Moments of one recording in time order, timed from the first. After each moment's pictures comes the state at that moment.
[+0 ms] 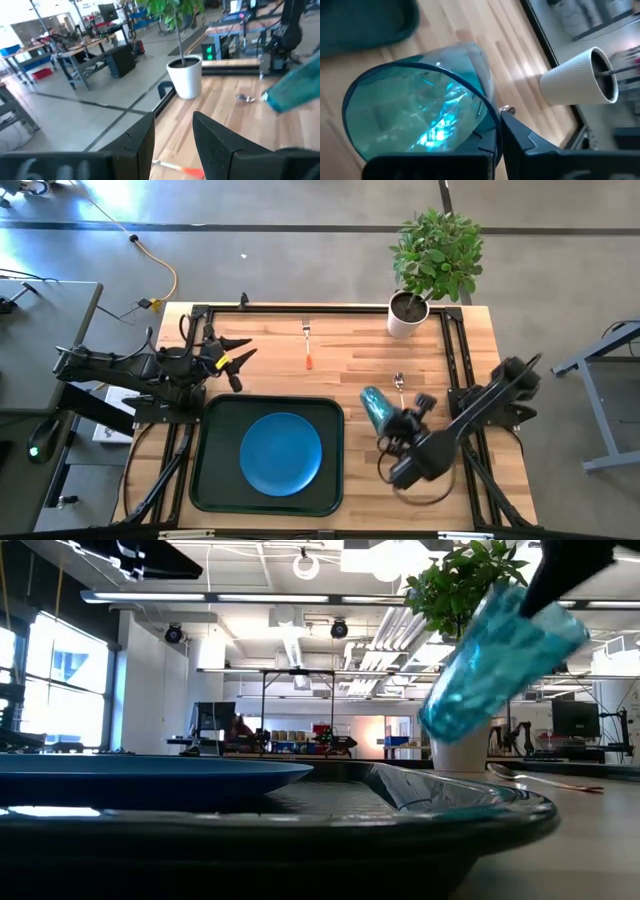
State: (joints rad) left arm -0.13 0.57 0.54 -0.11 -0.70 0.16; right arm 0.68 1.69 1.37 -1.57 0.78 1.19
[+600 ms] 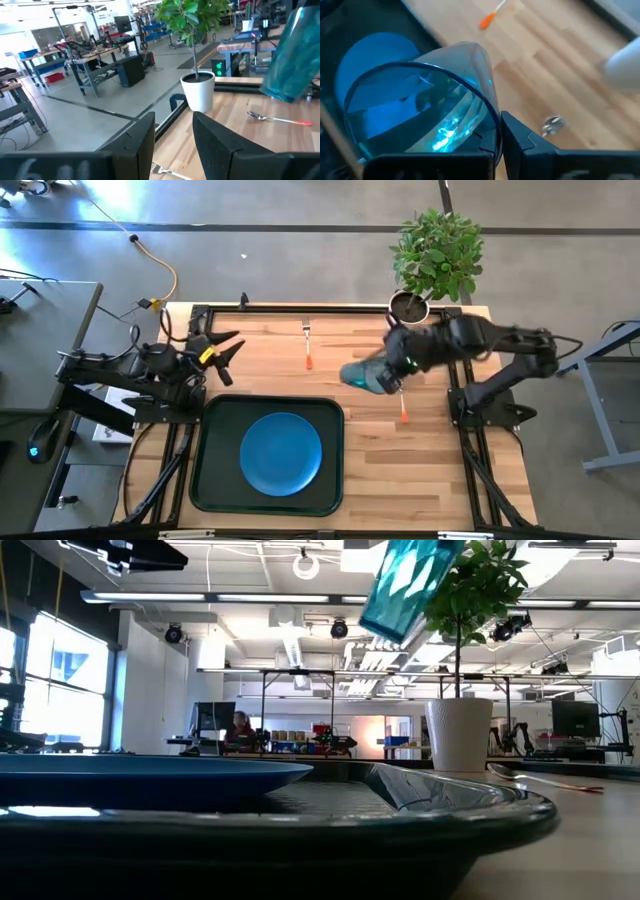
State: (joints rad) left arm -0.13 0.44 0.54 -0.13 -0.75 0.18; right arm 0.06 1.47 1.79 -1.44 0.22 0.76
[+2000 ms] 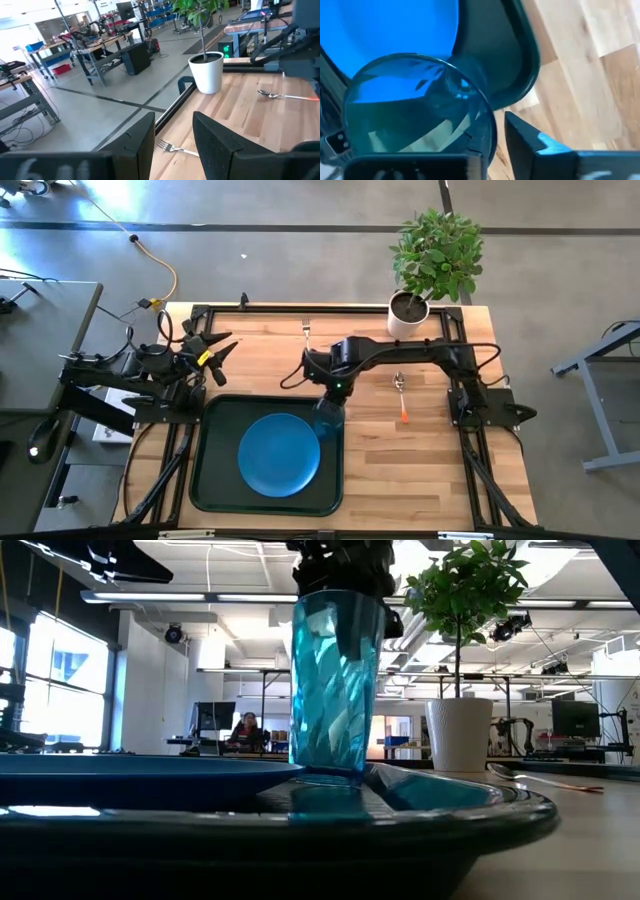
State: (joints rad) left arm -0.13 0.36 0.54 -0.32 -0.79 0.16; right arm -0.03 2.06 1.95 -1.28 -0.21 0.46
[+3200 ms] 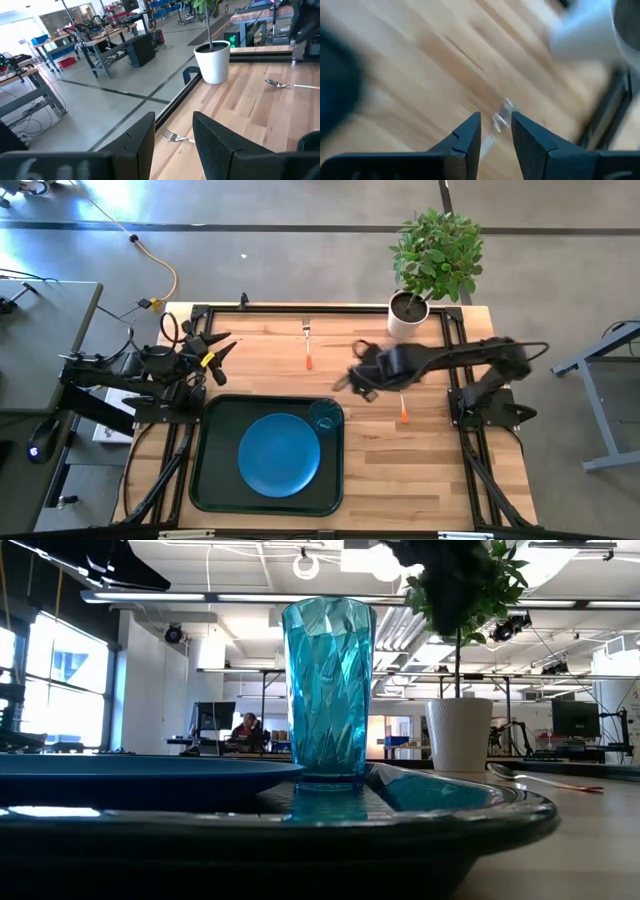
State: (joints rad) left arm -0.13 0.36 0.54 -0.38 -0.82 0.13; right arm 0.09 1.64 1.52 -1.45 0.45 0.94
